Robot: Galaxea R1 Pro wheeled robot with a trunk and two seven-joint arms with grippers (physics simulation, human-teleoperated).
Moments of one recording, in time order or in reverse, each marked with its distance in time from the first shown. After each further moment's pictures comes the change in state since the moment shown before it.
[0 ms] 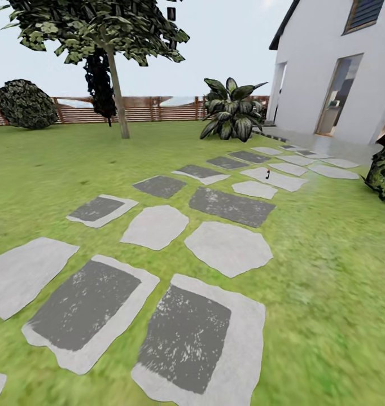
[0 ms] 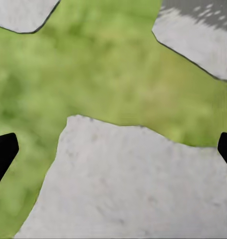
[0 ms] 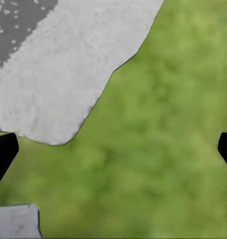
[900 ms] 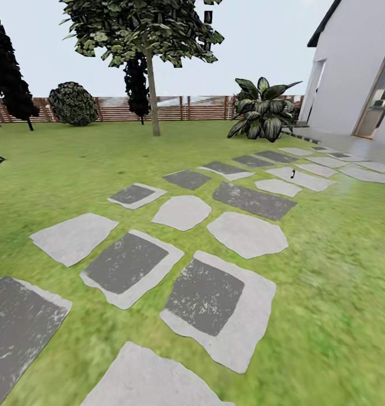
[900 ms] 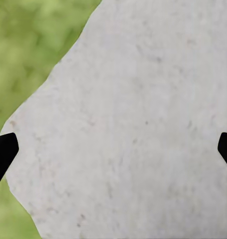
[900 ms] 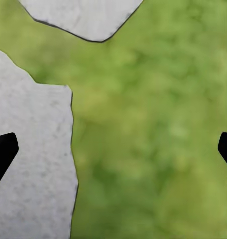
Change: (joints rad) left arm 0.000 -0.002 0.000 0.000 0.000 0.000 0.000; right arm 0.000 0.000 0.000 0.000 -0.001 -0.001 -0.001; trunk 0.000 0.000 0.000
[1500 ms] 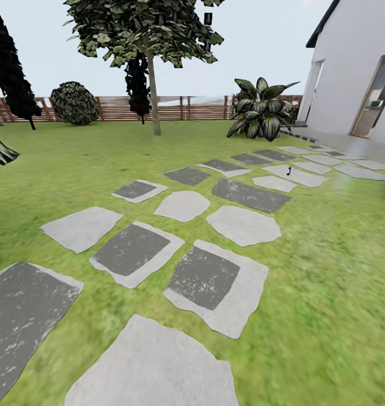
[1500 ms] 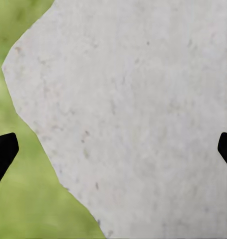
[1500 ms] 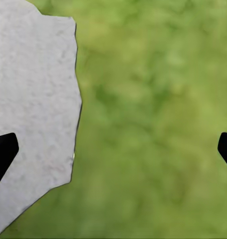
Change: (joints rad) left arm 0.000 -0.004 -0.001 0.000 0.000 0.000 0.000; right arm 0.000 0.001 0.000 0.002 0.001 0.001 0.001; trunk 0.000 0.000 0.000
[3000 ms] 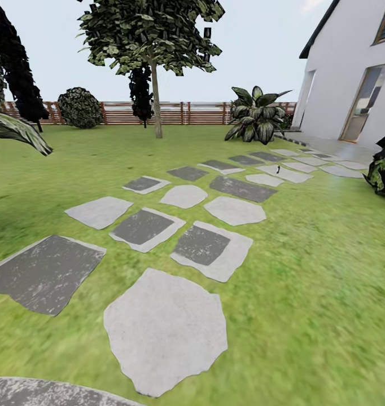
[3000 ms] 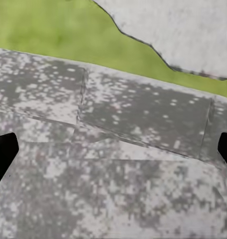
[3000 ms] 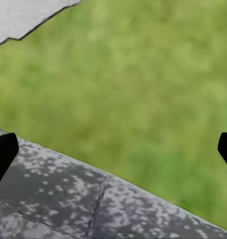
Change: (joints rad) left arm 0.000 0.000 0.000 0.000 -0.001 0.000 0.000; right arm 0.000 0.000 0.000 0.000 0.000 0.000 0.000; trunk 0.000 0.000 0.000
